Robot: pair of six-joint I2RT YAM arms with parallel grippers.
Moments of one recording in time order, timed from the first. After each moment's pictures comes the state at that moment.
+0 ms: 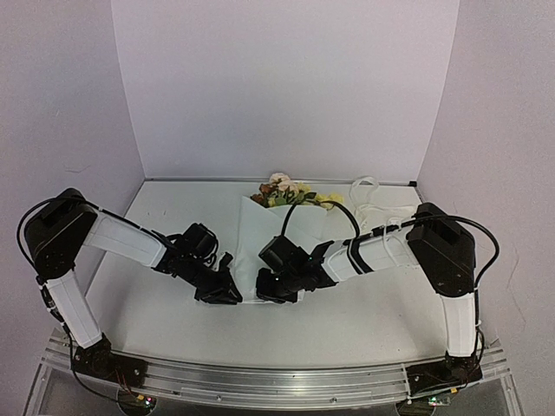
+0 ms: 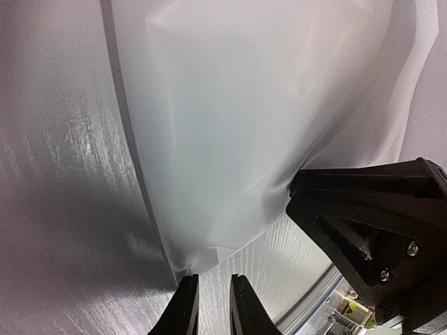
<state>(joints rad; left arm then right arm) -0.73 1.75 0.80 -0.10 0.53 -0.79 1.05 2.11 1.33 -0.17 0.00 1.02</state>
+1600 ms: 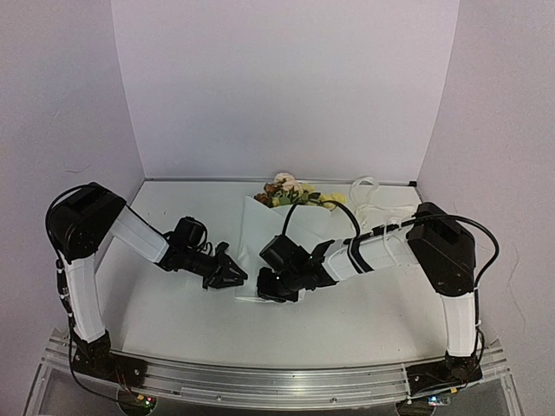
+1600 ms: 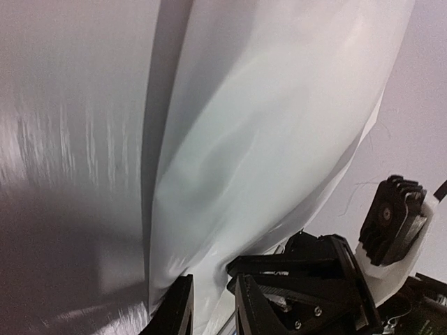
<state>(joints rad) -0.55 1.95 0.81 0.33 0.81 -1.03 1.05 2.11 1.33 -0.17 0.00 1.02</state>
